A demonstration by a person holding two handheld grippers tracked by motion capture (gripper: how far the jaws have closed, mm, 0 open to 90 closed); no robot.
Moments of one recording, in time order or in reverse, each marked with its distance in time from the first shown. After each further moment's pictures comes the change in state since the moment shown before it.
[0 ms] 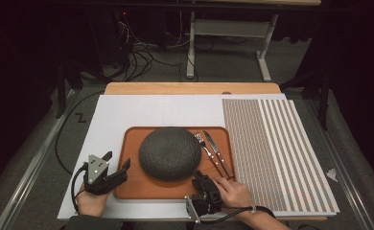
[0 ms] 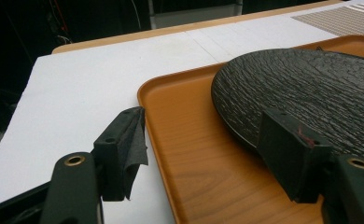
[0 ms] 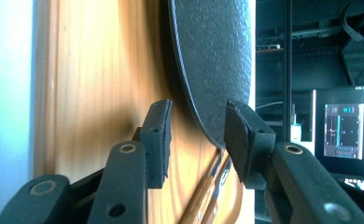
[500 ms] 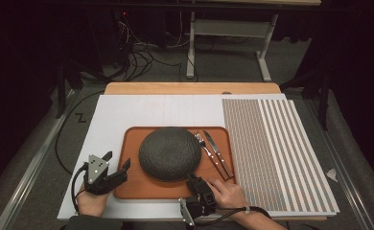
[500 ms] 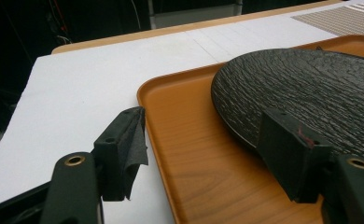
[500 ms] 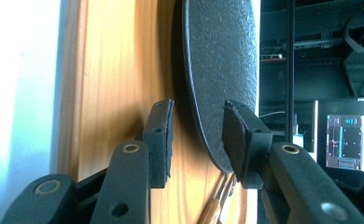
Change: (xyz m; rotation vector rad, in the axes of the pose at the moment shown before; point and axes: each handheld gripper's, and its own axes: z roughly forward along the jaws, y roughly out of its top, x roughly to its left) left arm 0.000 0.000 0.000 0.000 -0.002 0.001; right arm 0.005 0.014 0.004 -0.028 0.010 -0.016
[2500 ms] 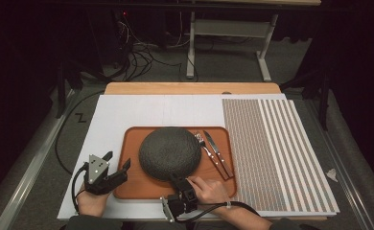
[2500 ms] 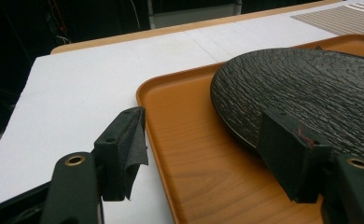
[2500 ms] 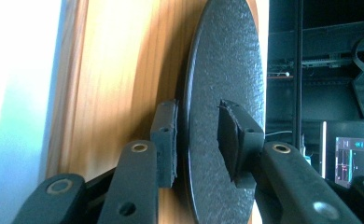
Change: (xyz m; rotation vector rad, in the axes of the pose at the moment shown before) left arm 0.000 0.000 0.000 0.001 -0.002 0.003; right arm -0.004 0.040 0.023 -0.047 0.039 -0.031
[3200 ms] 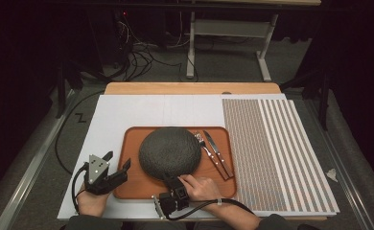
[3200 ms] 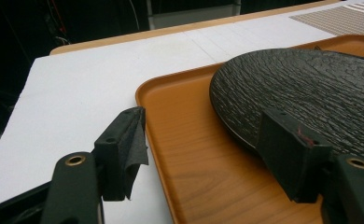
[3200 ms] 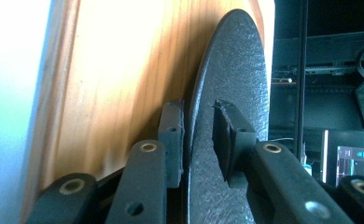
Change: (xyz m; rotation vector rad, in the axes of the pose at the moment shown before) left arm 0.000 0.000 0.000 -0.003 -0.003 0.003; right arm -0.002 0.017 0.017 -0.014 0.007 -0.029
